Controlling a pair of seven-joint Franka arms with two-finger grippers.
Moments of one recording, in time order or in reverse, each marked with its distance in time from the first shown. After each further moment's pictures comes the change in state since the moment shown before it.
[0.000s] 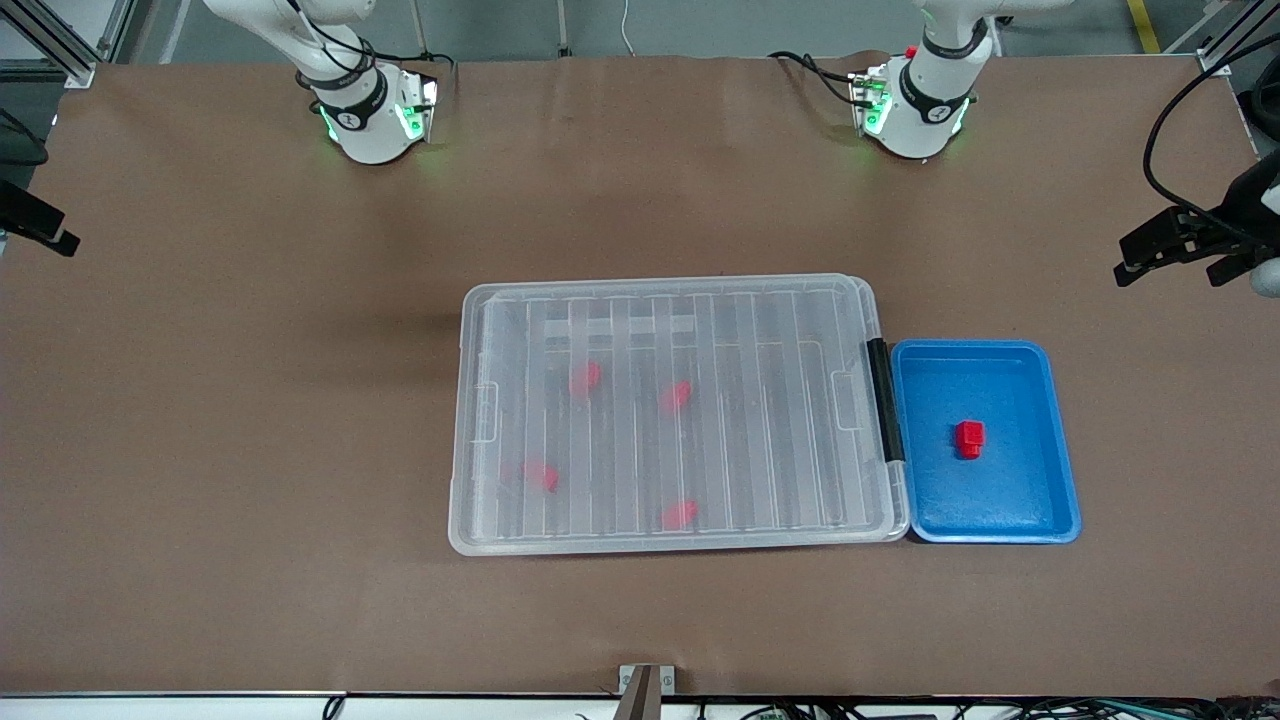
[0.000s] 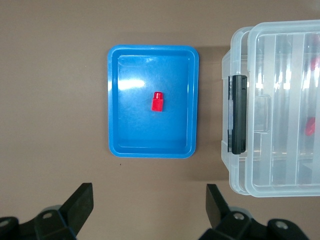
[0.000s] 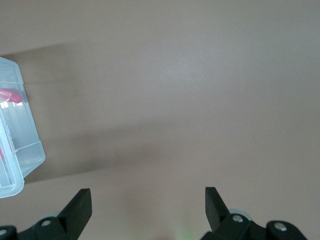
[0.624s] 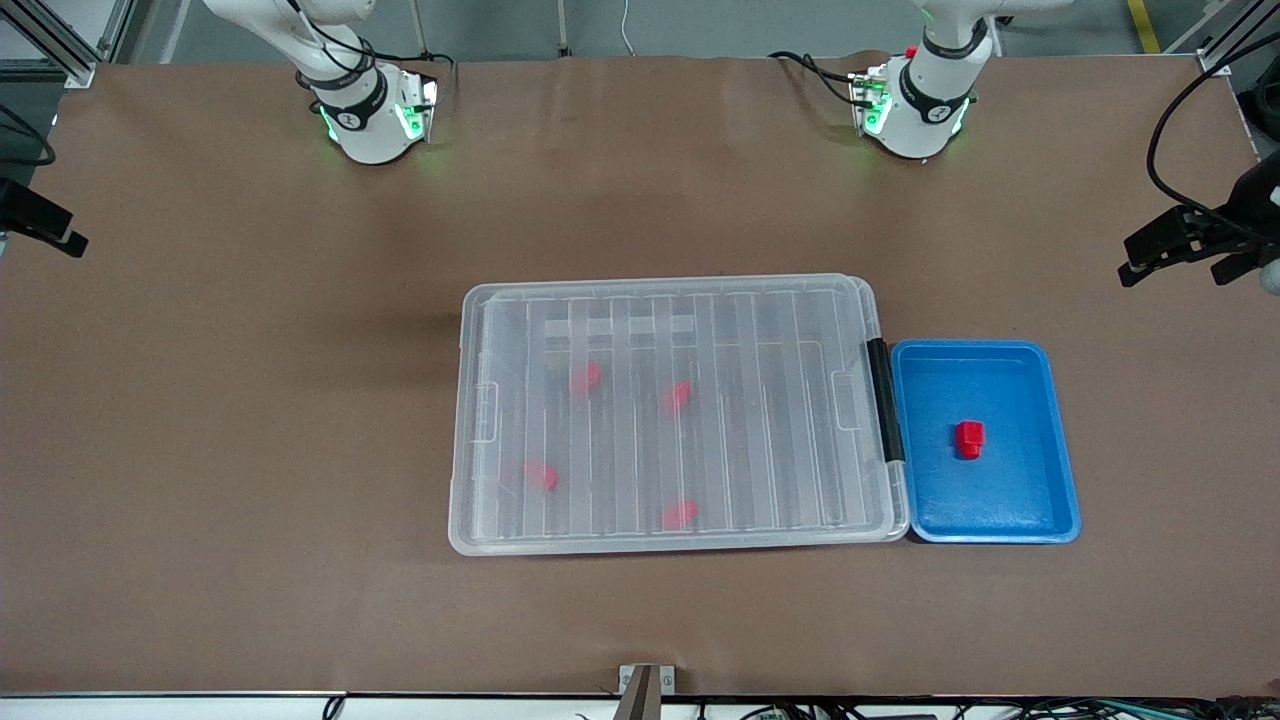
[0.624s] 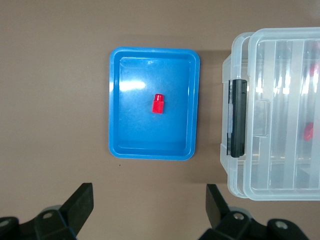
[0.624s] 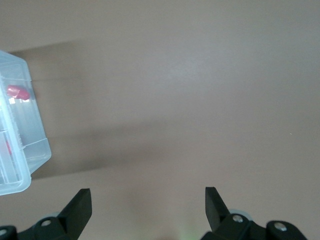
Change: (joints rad) left arm 0.001 0.000 0.001 0.013 0.000 0.002 -0.024; right arm 0.020 0.008 0.017 0.000 0.031 -0.001 -0.003
